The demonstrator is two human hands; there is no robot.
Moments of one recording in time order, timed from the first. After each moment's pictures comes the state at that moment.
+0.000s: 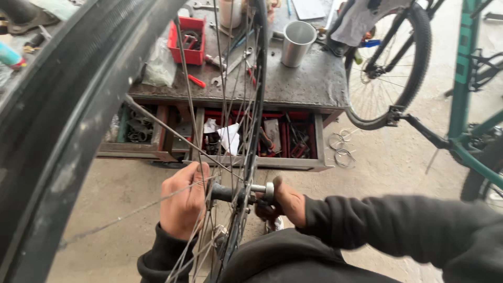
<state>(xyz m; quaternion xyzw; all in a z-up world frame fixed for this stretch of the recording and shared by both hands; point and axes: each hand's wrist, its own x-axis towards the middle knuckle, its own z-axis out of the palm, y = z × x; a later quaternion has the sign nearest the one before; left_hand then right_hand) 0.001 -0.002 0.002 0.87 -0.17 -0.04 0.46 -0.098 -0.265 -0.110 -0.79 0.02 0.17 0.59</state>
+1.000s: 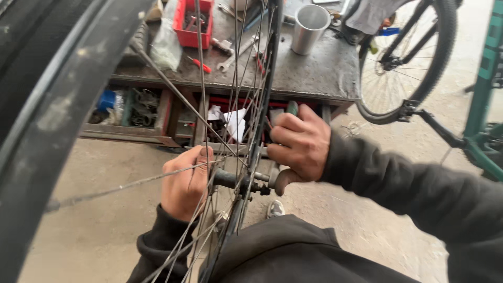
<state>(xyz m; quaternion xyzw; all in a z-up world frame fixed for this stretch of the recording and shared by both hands) -0.001 -0.016 0.006 0.85 -0.16 -0.02 0.50 -0.029 -0.308 0.008 -0.90 -0.40 -0.16 0.11</state>
